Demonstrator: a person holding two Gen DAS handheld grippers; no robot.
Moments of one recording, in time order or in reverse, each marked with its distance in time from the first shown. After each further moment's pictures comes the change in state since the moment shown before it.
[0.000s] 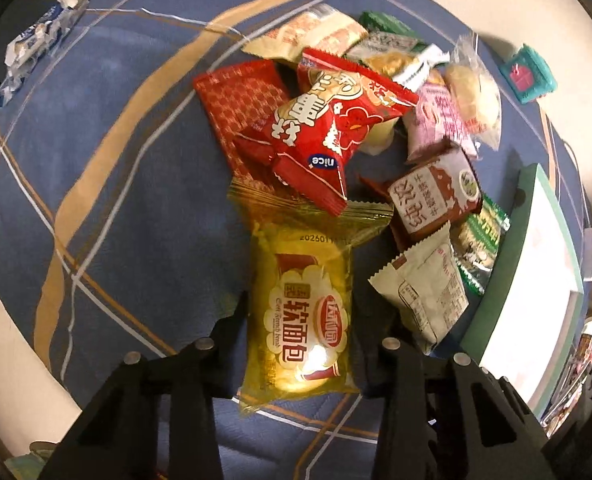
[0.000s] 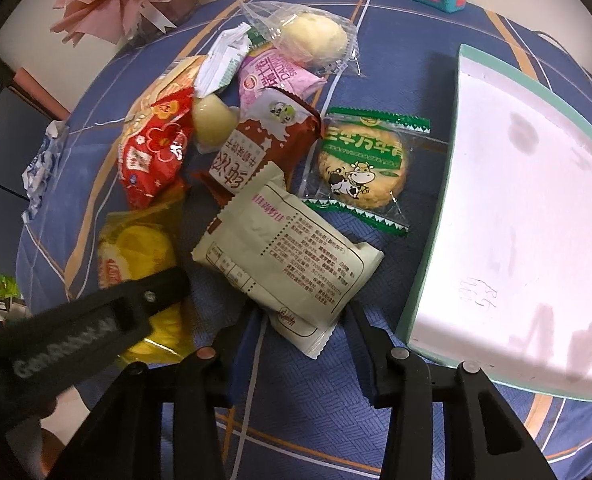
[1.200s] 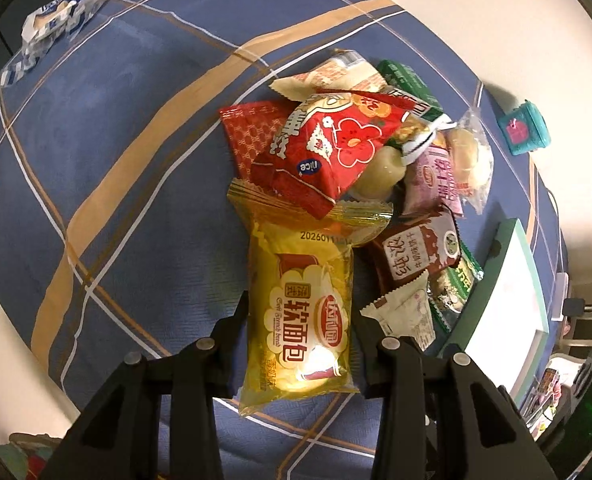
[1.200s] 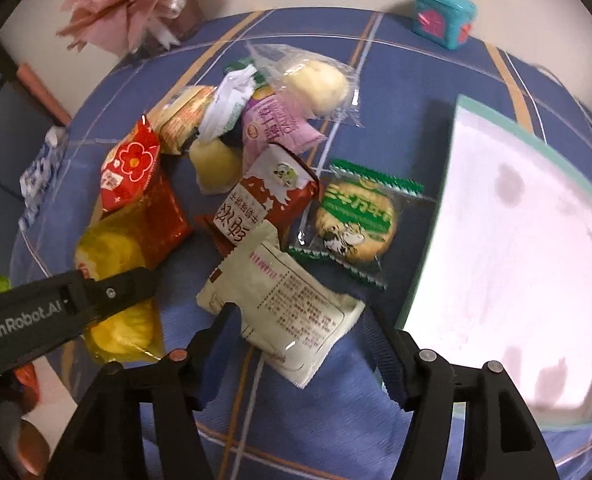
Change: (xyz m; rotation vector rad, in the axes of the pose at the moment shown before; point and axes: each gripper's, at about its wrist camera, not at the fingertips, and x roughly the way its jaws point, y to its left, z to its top) left arm -0.035 0.044 0.023 -0.119 -0.022 -0.100; right arm 0.006 0.015 0.054 -0.071 -0.050 -0.060
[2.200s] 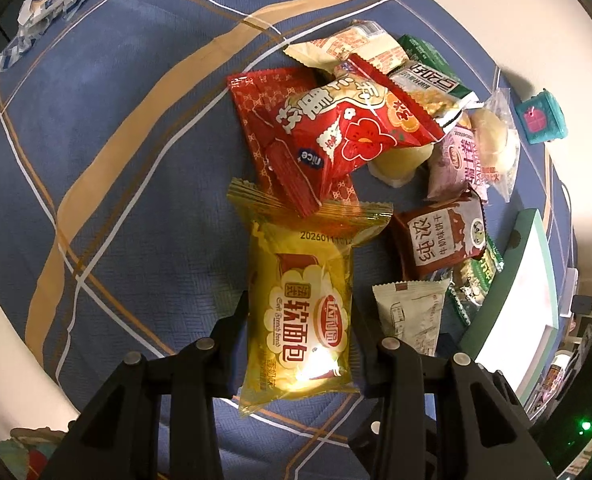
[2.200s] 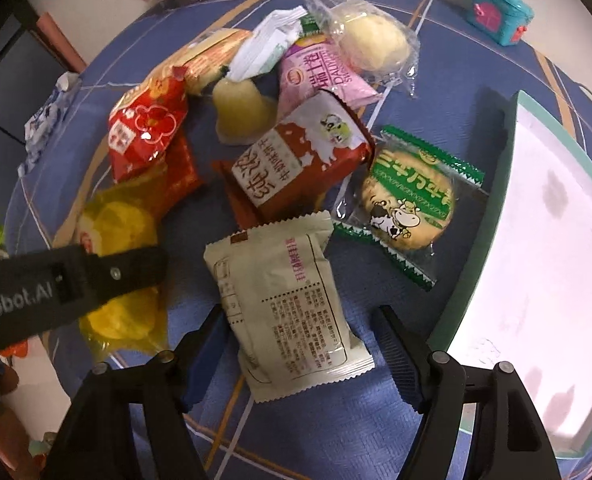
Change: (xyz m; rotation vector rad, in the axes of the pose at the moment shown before) left arm 0.040 0.005 0.001 -0.010 0.070 0.036; right arm 0.055 0.031 0.003 -0.116 0.084 0.016
